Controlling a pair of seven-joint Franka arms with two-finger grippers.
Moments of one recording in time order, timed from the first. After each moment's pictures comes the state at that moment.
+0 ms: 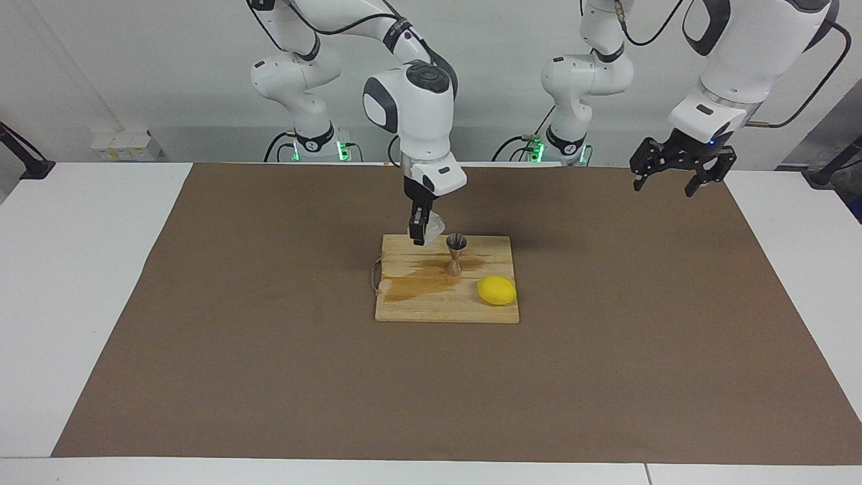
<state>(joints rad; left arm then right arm) -0.04 -0.05 -0.07 -1.65 -0.02 1.62 0.09 0.52 0.17 0.07 -1.81 -0.11 2.07 -0.74</state>
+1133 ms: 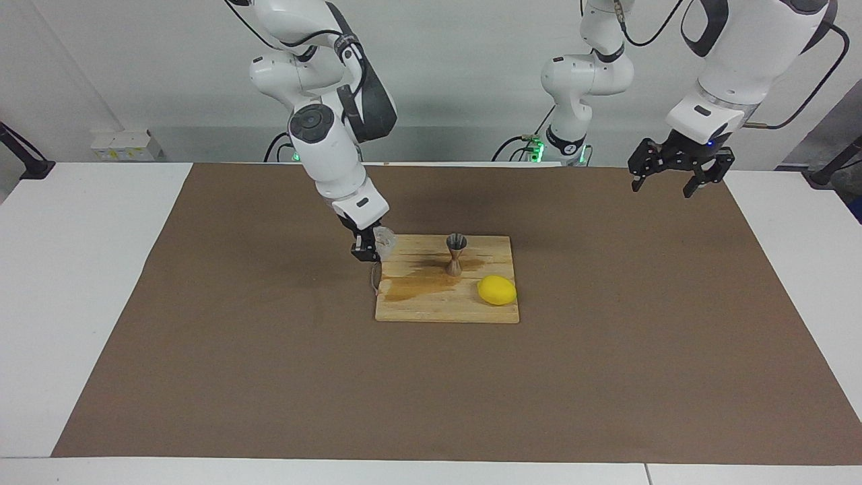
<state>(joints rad) -0.04 -0.05 -0.07 -1.65 -0.02 1.62 0.09 0.27 0.12 0.07 -1.96 0.23 2.14 -1.26</state>
